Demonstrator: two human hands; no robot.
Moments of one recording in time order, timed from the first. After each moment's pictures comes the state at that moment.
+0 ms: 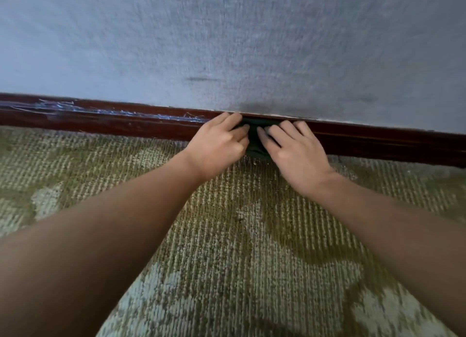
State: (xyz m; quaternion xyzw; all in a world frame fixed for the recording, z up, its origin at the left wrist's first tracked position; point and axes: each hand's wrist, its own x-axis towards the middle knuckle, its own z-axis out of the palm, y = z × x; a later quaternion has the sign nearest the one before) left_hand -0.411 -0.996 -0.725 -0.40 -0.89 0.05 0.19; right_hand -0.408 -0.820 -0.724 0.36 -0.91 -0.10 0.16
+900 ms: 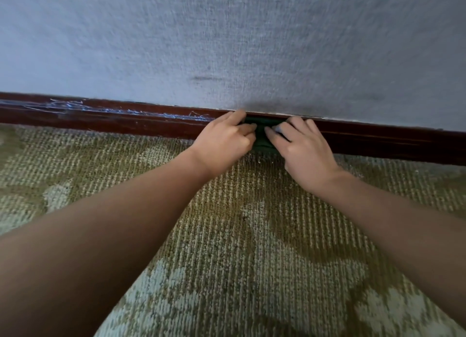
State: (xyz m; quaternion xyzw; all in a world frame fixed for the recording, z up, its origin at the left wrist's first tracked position) left_hand -0.410 -0.992 -0.717 -0.37 -0.92 0.04 0.14; right_hand -0.411 -0.817 -0.726 0.33 -0.93 -0.01 0.15
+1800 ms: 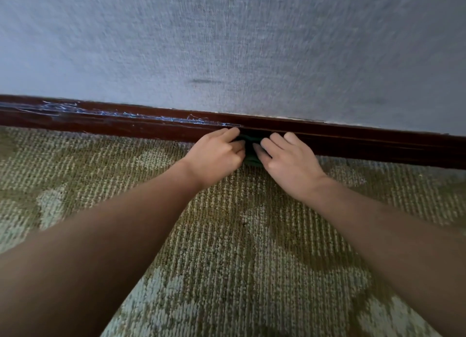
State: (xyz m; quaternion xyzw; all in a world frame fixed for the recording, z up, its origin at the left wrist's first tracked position) left_hand -0.407 -1.005 -0.733 -0.39 -0.91 0.09 0.08; right_hand -0.417 -0.827 -0.754 0.39 -0.87 -0.18 0.23
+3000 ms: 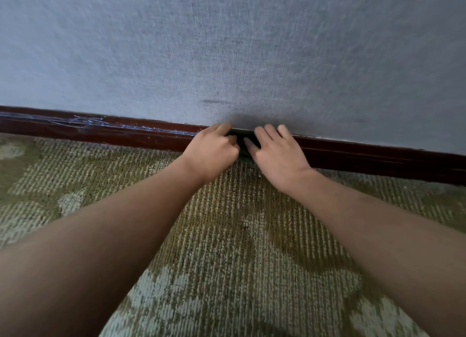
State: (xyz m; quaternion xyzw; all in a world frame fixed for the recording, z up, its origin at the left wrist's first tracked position) left_hand -0.401 -1.007 -0.690 -0.29 -0.94 0.15 0.09; right_hand -0.415 -0.857 -0.705 0.34 -0.92 -0.17 0.08
